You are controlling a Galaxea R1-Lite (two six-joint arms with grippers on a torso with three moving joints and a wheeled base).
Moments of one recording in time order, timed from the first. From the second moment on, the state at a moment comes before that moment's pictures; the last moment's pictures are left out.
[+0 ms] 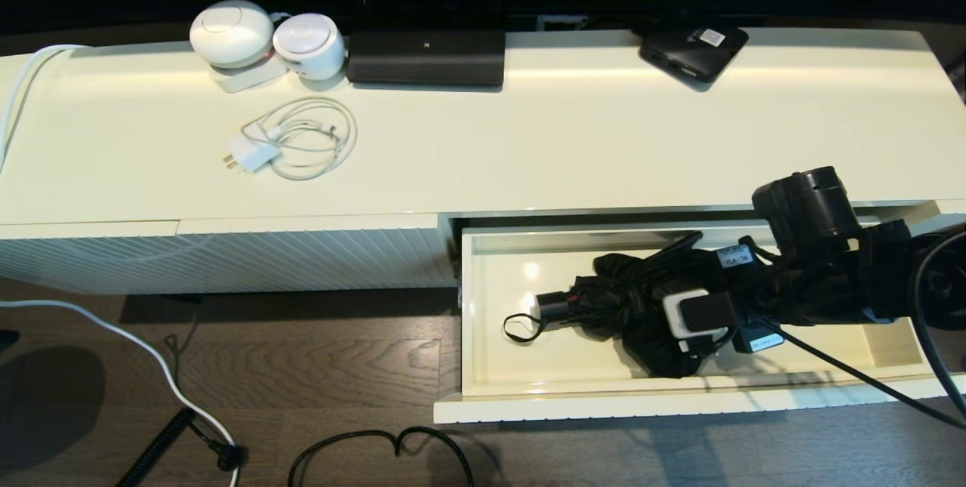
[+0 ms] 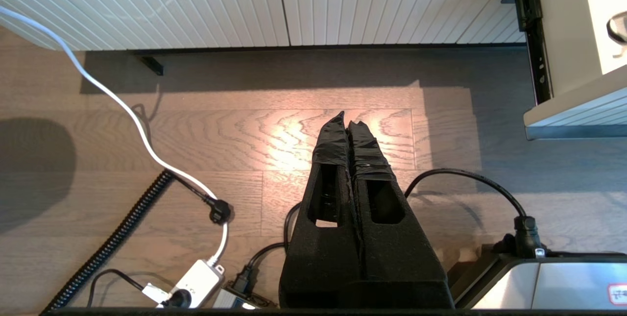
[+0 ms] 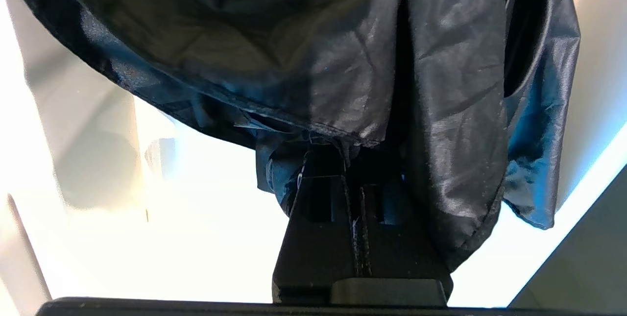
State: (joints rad) left arm 0.00 0.00 0.00 -0.01 0.00 -0.01; right arm 0.28 1.75 -1.02 0.04 -0.03 -1.53
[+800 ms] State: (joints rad) left arm 0.00 0.00 0.00 -0.01 0.00 -0.01; right arm 0.28 1.64 -0.99 0.05 -0.03 -1.52
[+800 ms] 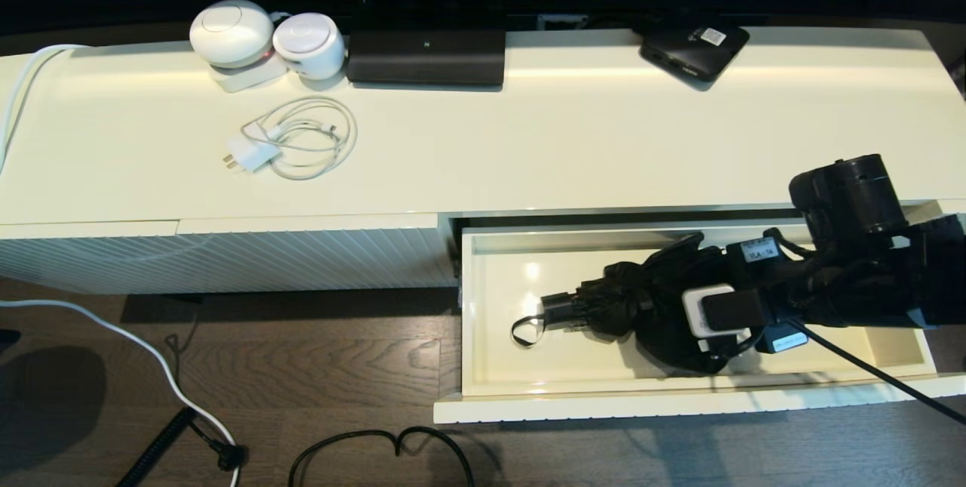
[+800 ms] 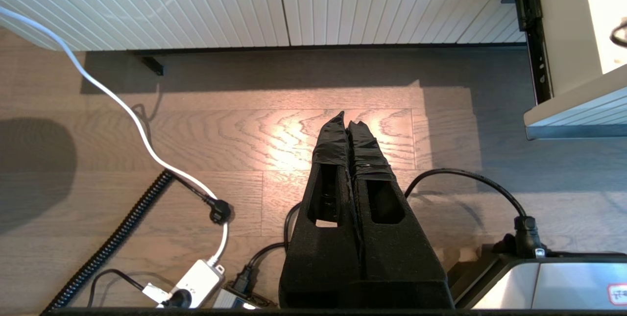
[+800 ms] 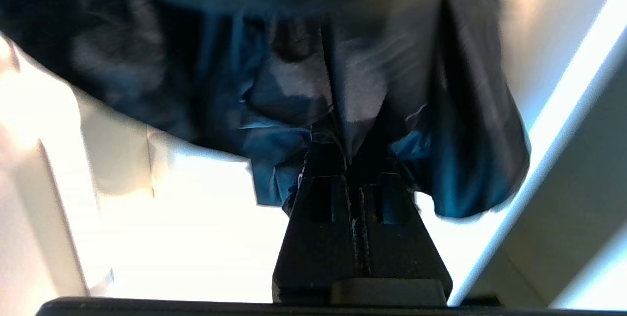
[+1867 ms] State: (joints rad) left arm 0.00 0.00 0.00 -0.01 0.00 -0.01; right arm 0.29 1.34 -0.91 0.05 -0.03 -1.48
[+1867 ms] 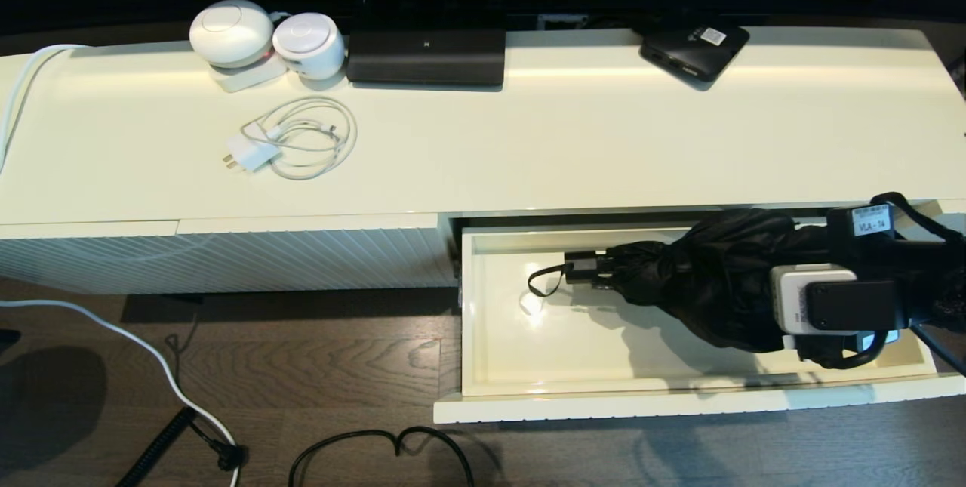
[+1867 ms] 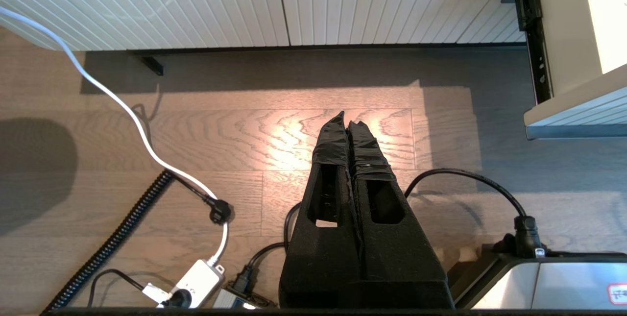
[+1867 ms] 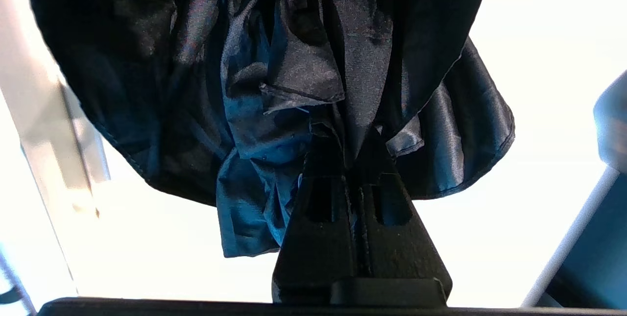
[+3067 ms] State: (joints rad) left arm 0.00 0.00 0.00 -0.01 0.00 -0.01; right arm 0.29 1.19 -1.08 0.04 -0.02 -1.45
